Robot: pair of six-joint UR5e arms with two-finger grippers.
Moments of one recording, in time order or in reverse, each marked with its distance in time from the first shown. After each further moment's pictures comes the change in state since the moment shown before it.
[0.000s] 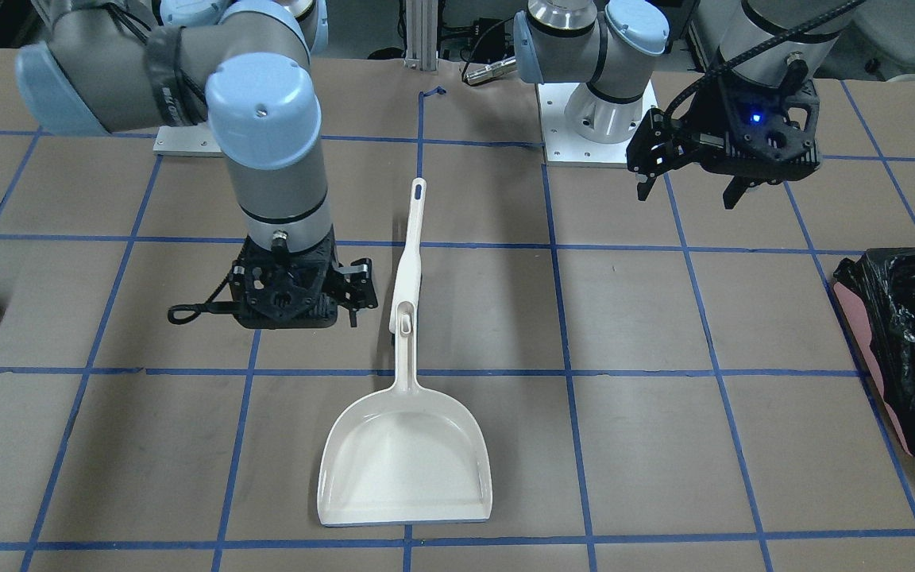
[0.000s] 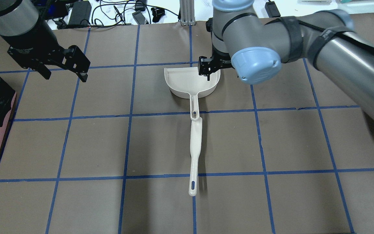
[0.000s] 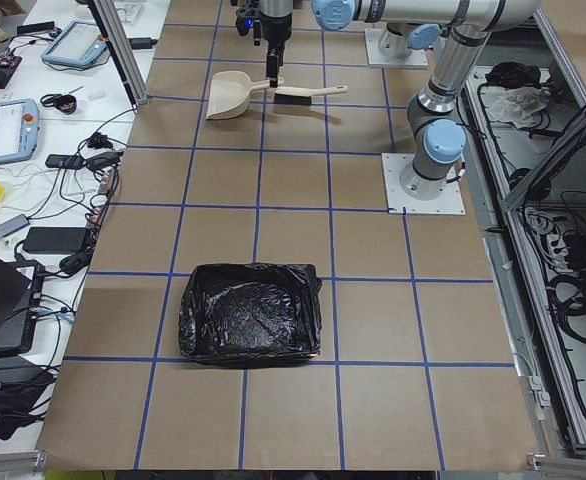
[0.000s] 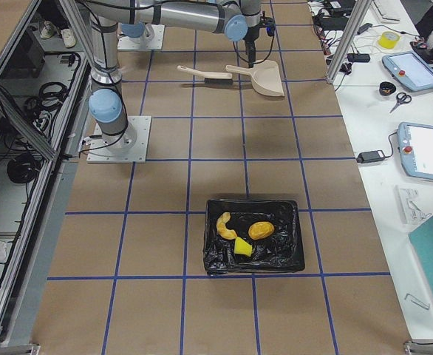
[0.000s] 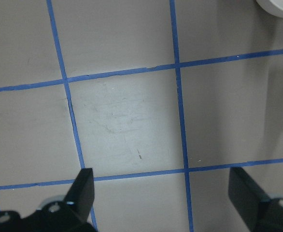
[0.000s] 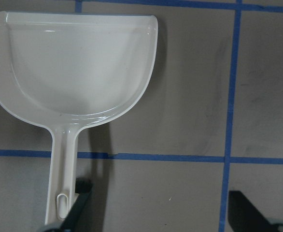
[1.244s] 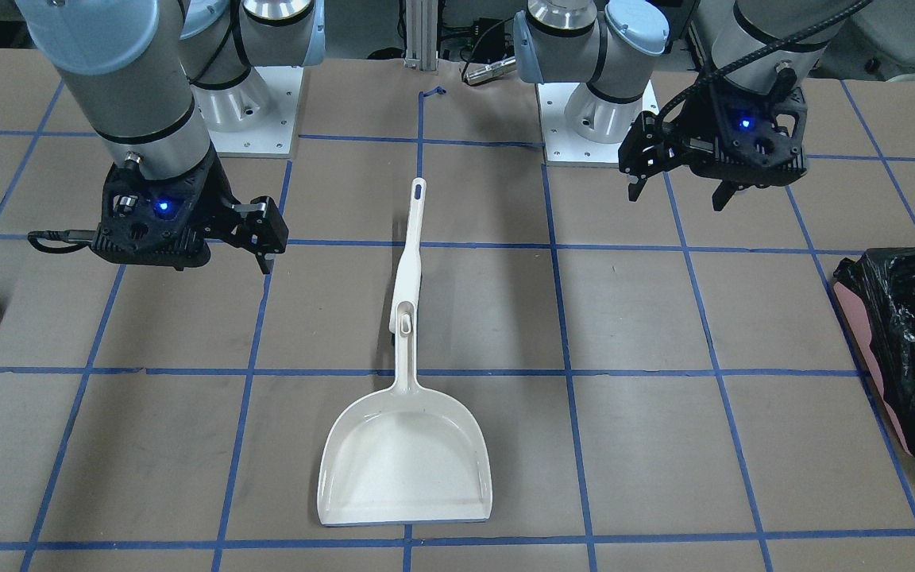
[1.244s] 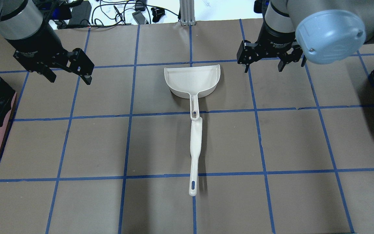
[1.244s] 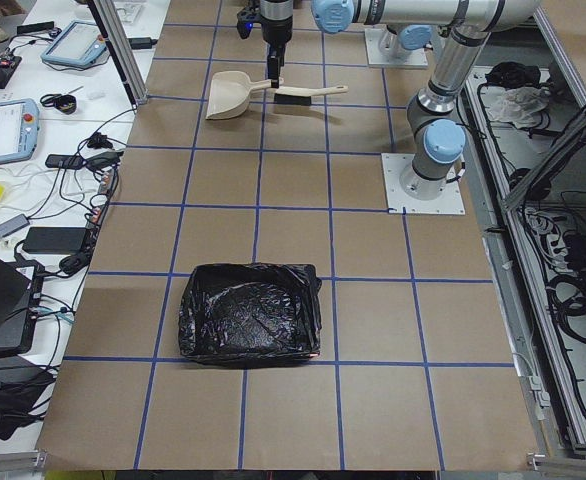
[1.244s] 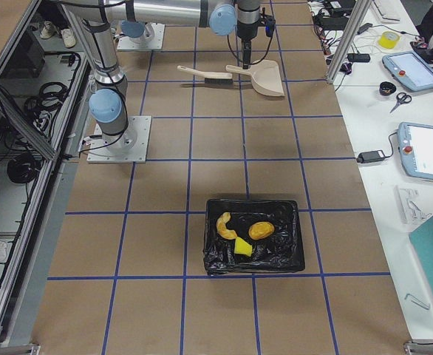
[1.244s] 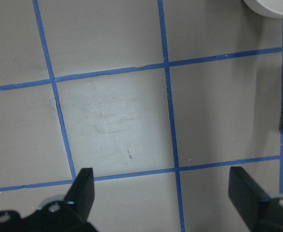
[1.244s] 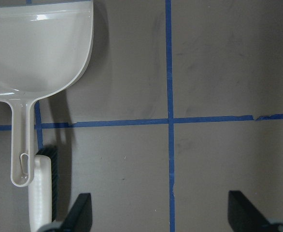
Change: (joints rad) left arm -0.003 0.001 -0.019 0.000 -0.011 0.002; right arm -0.146 -0.137 0.000 0.190 0.037 -0.076
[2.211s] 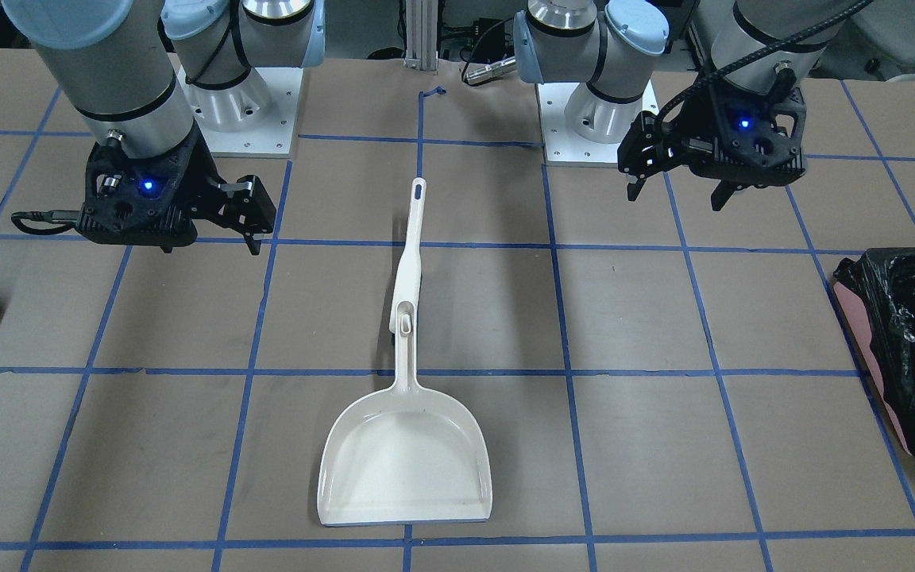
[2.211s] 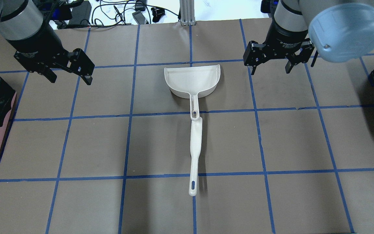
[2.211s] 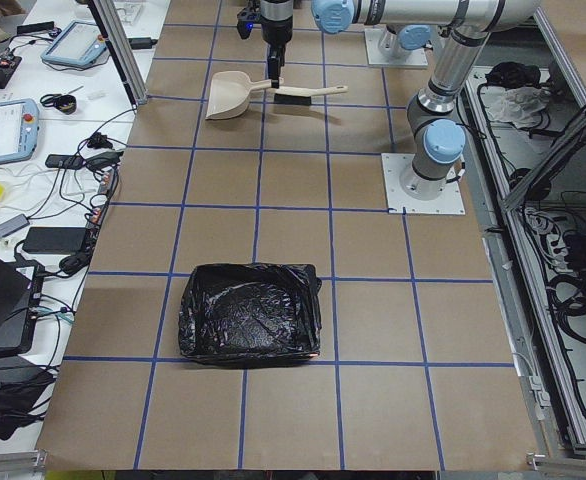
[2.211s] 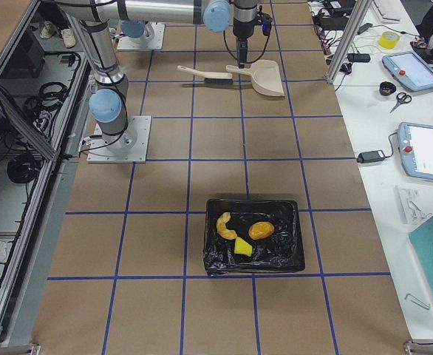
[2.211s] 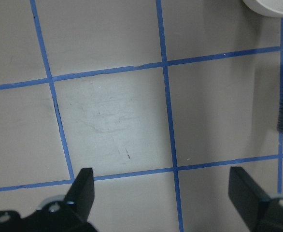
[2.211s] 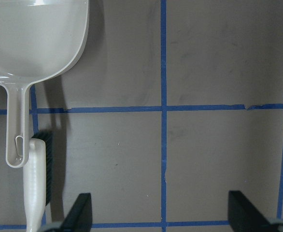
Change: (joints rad) left arm 0.001 0.000 -0.001 0.000 -0.003 0.000; right arm -0.020 -0.030 0.001 0.053 0.002 -0.038
